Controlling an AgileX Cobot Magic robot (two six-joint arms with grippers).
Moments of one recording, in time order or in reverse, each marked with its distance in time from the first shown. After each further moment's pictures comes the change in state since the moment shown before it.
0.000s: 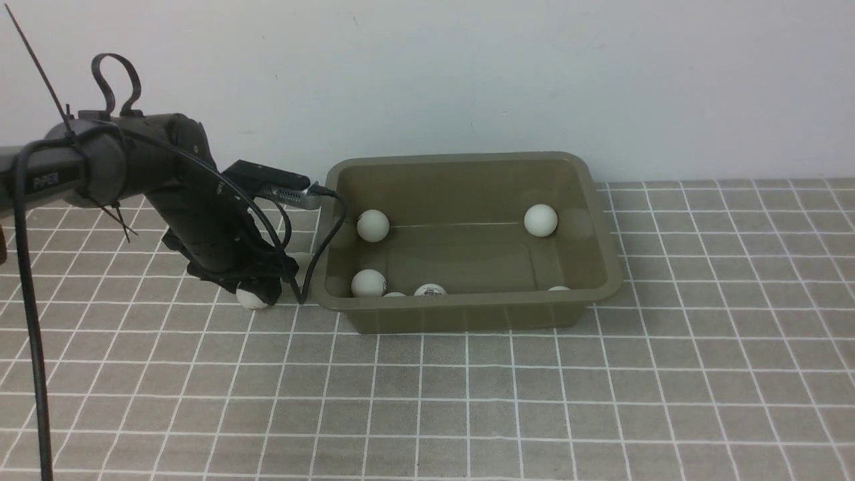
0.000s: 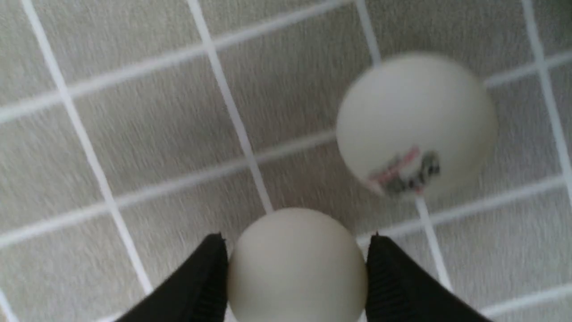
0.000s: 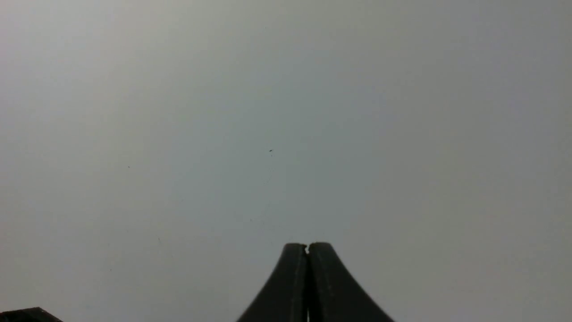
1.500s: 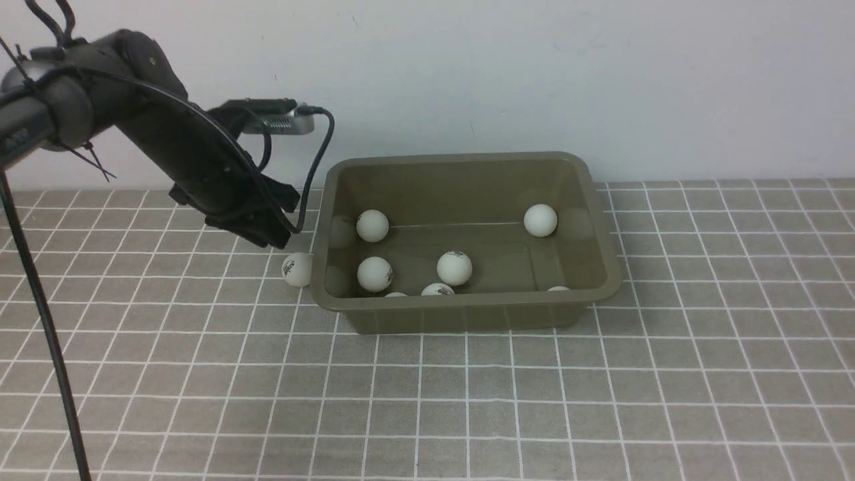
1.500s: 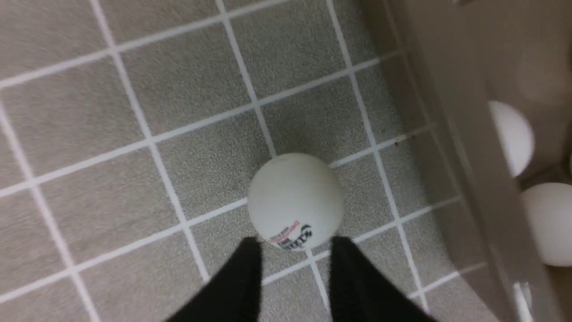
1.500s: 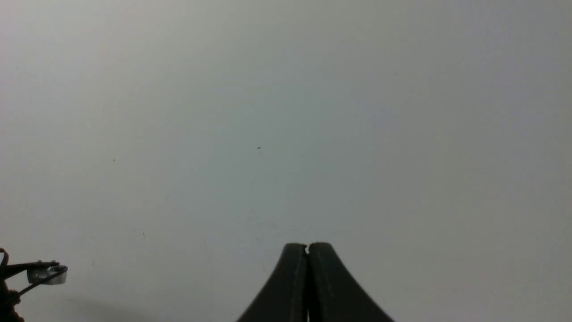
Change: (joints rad) right arm 0.000 0.000 0.000 -0.034 0.018 0.007; left arm 0.067 0.069 -0.268 -0.270 0.219 0.140
